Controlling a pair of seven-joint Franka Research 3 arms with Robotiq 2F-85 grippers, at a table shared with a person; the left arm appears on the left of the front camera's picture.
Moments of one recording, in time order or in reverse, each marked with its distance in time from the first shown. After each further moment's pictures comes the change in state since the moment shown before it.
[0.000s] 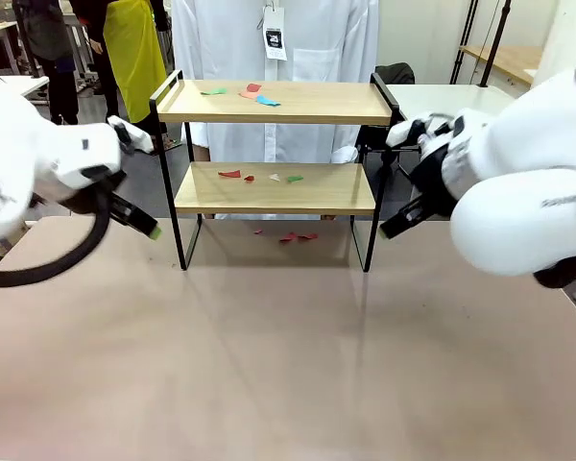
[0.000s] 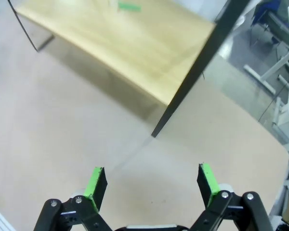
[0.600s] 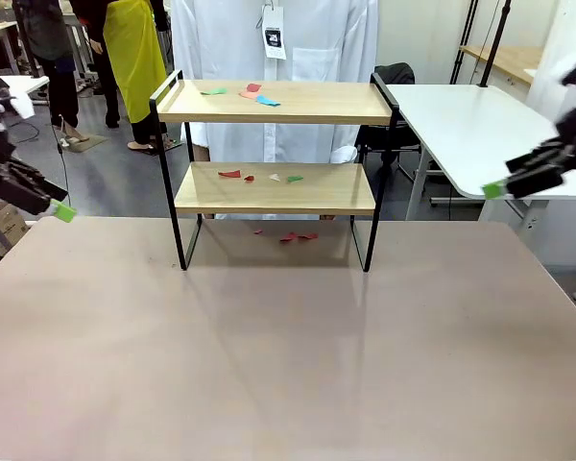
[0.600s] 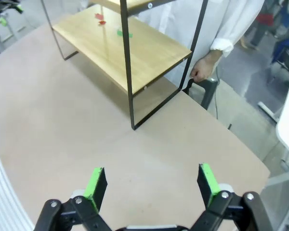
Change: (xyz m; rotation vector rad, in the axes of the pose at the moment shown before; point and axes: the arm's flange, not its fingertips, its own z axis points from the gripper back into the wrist) left arm -0.056 0.125 0.040 -0.348 -0.139 -0.242; right arm -0.062 -0.139 0.087 0.191 -0.183 0.097
